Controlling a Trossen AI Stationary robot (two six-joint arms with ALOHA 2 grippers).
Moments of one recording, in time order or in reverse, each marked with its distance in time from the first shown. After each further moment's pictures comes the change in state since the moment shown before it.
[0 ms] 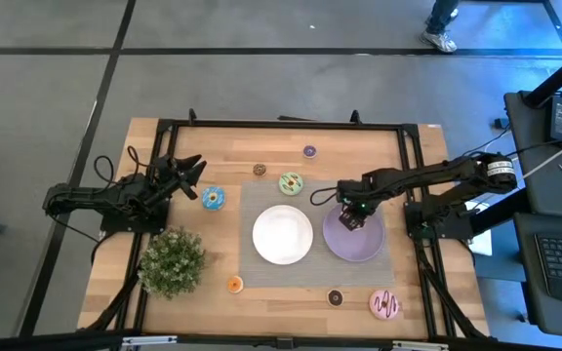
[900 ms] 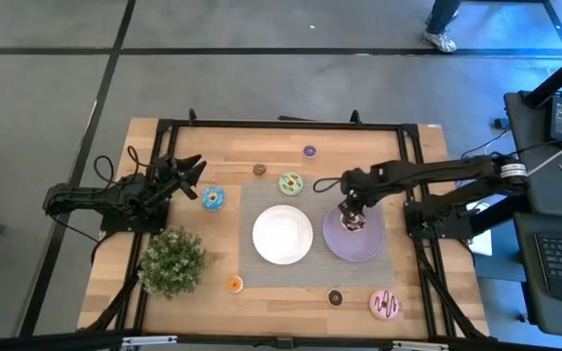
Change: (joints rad) left arm 0.000 0.000 0.000 0.000 0.000 0.000; right arm 0.000 -0.131 0.109 -0.101 0.096 0.114
